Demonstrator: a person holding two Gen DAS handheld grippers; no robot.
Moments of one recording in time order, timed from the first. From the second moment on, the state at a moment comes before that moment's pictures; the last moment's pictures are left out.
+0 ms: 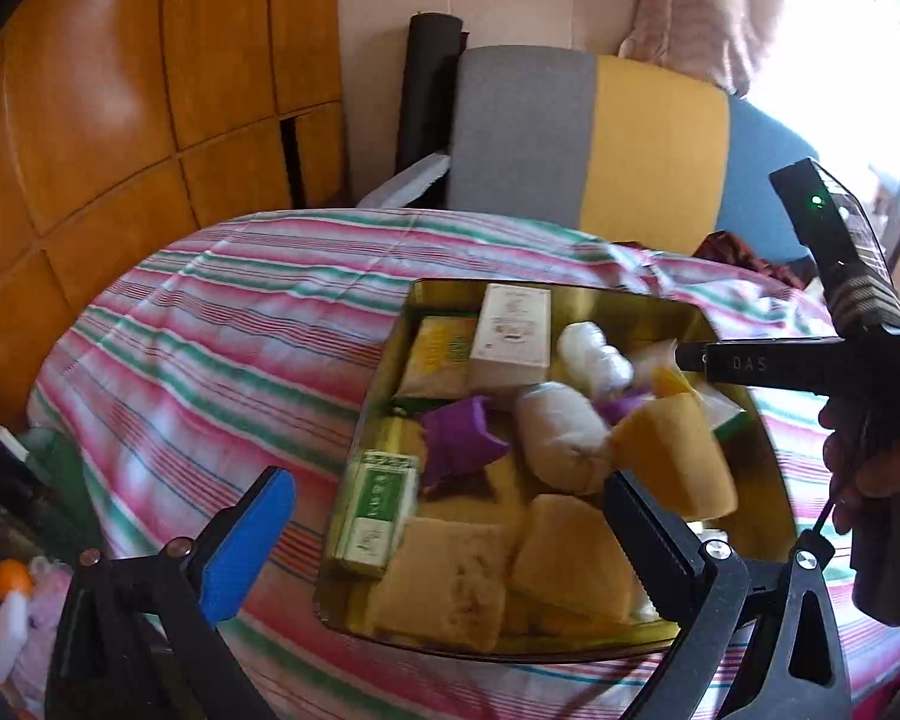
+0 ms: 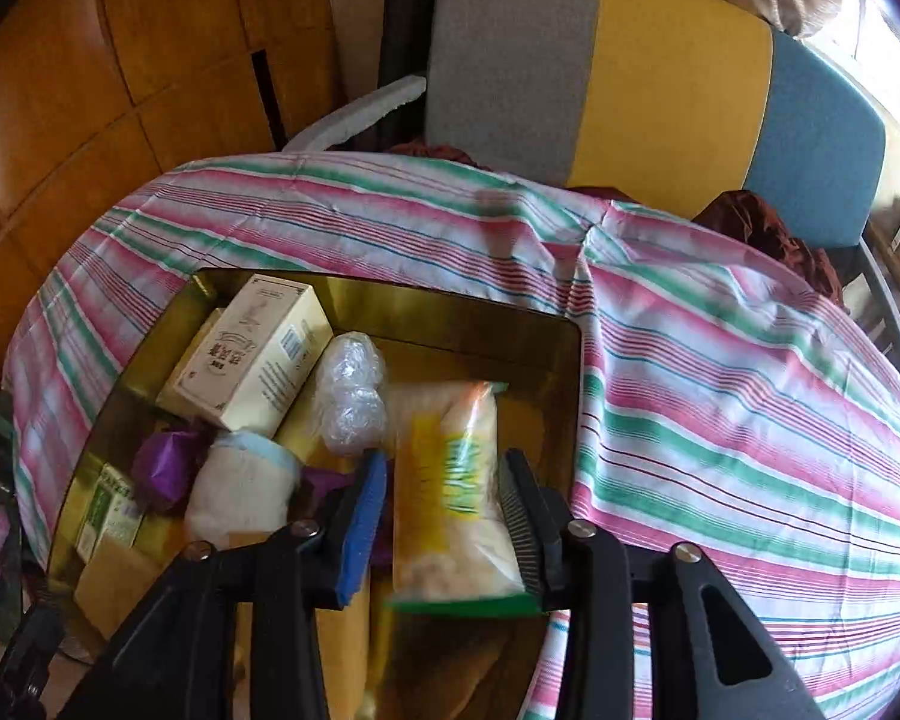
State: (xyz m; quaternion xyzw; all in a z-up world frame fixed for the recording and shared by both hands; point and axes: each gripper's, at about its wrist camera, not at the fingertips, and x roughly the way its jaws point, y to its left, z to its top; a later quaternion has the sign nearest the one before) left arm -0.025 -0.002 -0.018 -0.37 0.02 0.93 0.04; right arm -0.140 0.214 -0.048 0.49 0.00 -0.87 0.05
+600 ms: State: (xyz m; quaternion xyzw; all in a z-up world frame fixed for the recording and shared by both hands) left arm -0.021 -0.014 -0.022 -0.37 -0.02 0.93 0.04; right arm -0.049 0.210 -0.026 0.41 -0.02 -0.91 -0.02
